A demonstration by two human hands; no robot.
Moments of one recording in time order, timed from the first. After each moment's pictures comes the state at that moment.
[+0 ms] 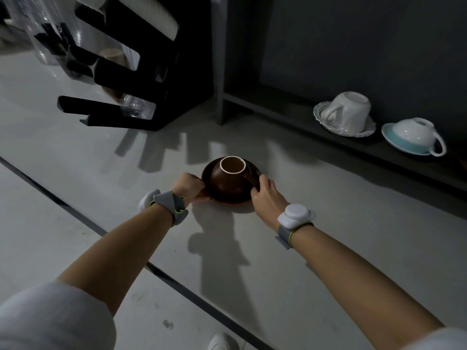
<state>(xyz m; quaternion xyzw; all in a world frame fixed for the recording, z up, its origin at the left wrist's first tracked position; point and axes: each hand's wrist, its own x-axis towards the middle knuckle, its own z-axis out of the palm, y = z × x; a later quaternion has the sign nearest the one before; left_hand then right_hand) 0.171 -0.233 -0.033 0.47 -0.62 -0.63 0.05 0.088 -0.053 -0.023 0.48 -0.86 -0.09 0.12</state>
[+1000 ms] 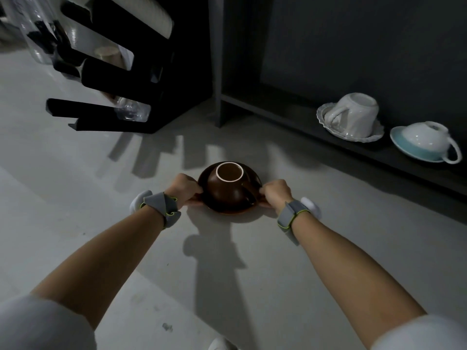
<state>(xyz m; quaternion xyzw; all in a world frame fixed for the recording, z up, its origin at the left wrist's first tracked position) 0.157 -0.237 -0.023 0.47 -0.62 -0.63 0.04 0.024 -0.086 -0.031 0.00 -0.80 0.50 -0.33</state>
